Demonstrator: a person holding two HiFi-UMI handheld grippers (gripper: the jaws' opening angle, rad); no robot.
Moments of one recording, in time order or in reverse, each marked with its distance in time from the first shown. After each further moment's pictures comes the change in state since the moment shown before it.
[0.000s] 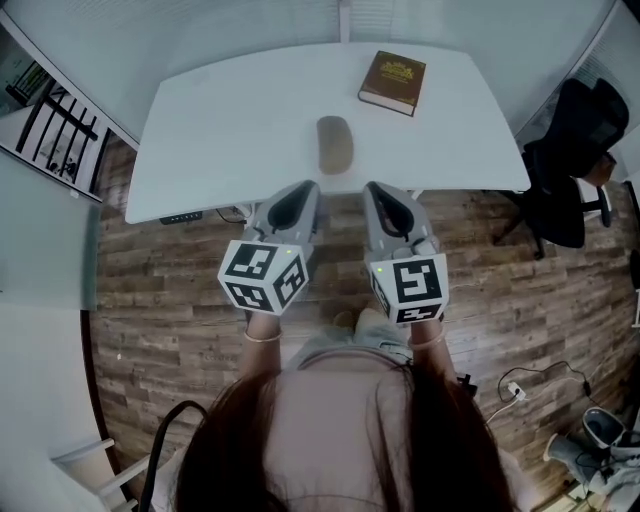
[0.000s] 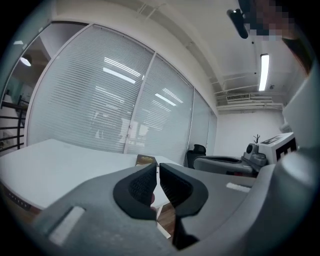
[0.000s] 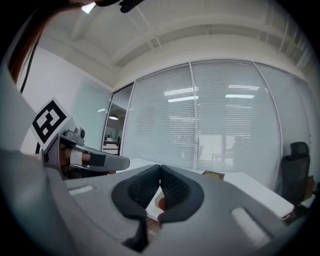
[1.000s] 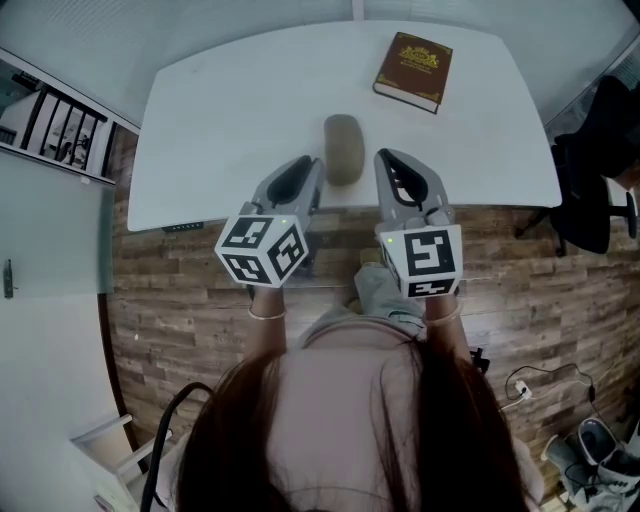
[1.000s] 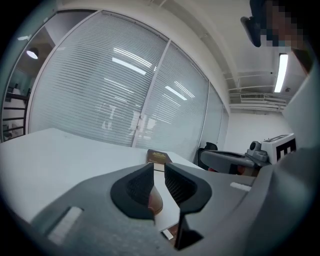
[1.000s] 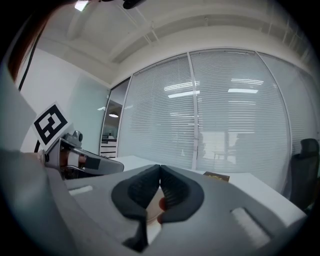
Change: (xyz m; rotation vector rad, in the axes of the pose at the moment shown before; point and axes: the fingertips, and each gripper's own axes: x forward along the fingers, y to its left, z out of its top) left arm 0.105 0.069 -0.013 -0.079 0.079 0.078; right arm 0.104 -0.073 -0.019 0.005 0.032 0.040
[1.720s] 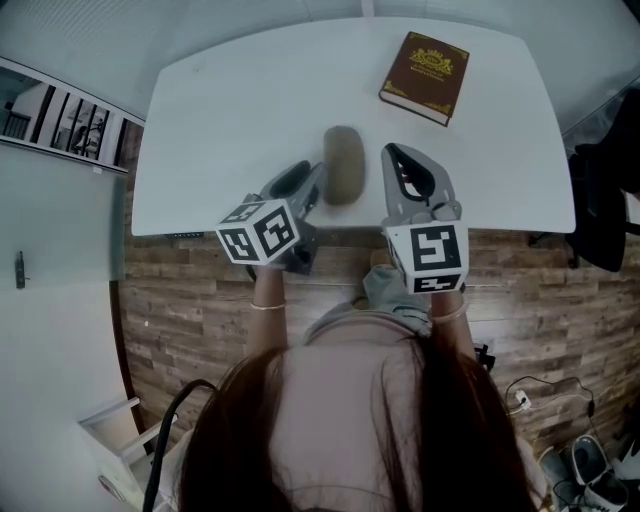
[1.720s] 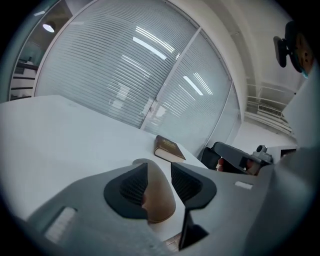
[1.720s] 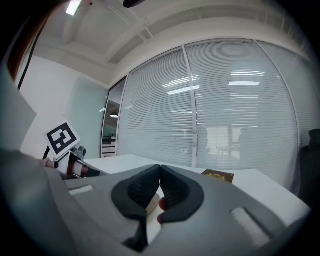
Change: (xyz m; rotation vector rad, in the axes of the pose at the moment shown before) left arm 0.067 0.045 -0.043 -0.219 0.149 0.032; right arm 0.050 -0.050 -0.020 0.039 0.020 0.045
